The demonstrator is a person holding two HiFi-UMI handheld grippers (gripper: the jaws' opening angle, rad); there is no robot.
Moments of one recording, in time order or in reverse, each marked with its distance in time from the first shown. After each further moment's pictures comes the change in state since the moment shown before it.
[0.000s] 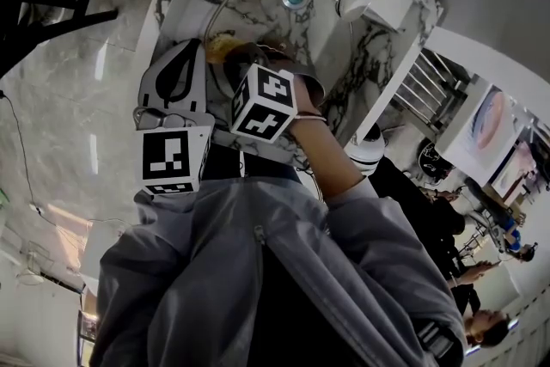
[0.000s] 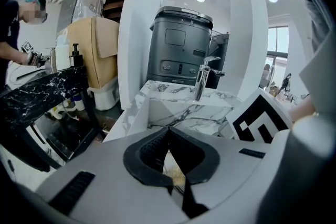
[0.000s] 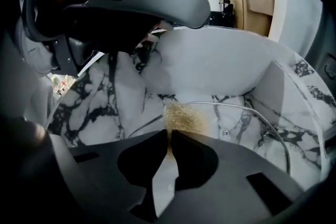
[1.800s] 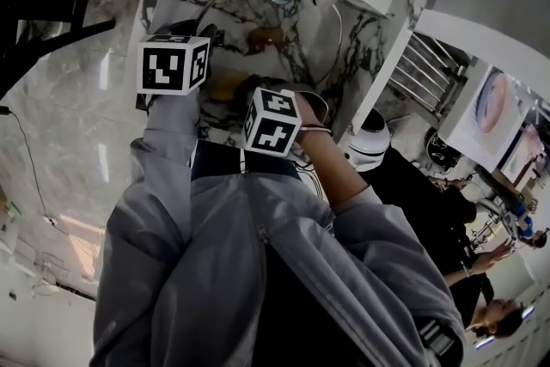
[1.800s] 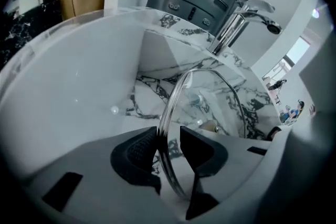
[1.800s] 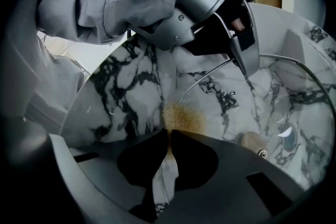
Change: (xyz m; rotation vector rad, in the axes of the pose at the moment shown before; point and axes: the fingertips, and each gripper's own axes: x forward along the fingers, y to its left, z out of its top) left arm 0.086 -0.006 -0.088 -0.135 0.589 -0.163; right arm -0.008 0.075 -0.058 0.027 0.075 0.237
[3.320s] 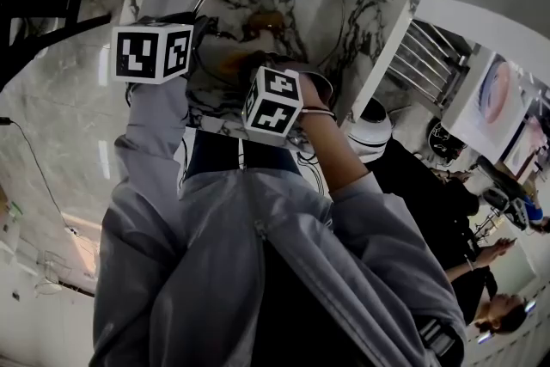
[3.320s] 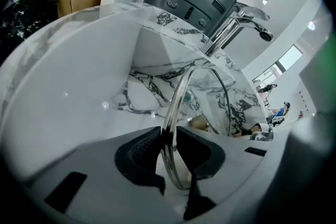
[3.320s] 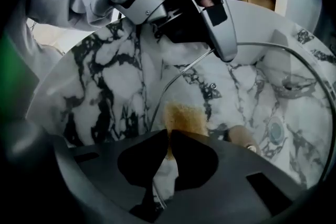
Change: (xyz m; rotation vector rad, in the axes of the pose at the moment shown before) left arm -0.008 -0.014 -0.008 -0.032 0.036 -0.119; right arm 0.005 -0.031 -0.025 -0.005 0.028 -0.140
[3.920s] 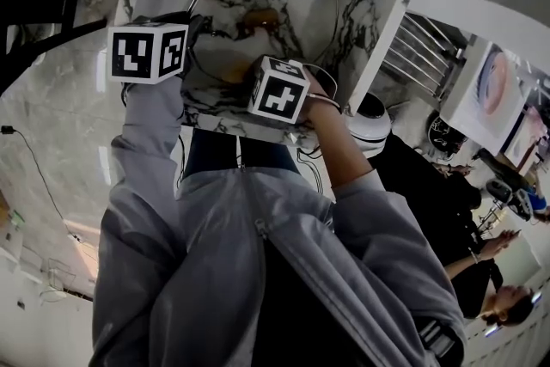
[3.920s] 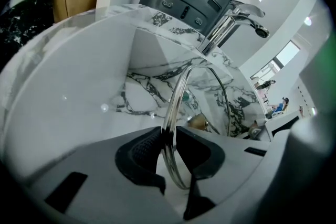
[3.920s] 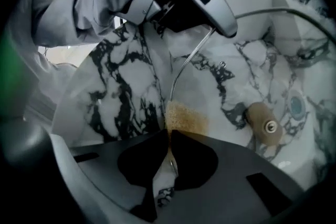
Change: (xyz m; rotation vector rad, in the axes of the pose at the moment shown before) left arm -0.001 -0.004 -0.001 0.038 -0.001 -0.005; right arm -0.009 0.027 -0.017 0.113 0.037 0.228
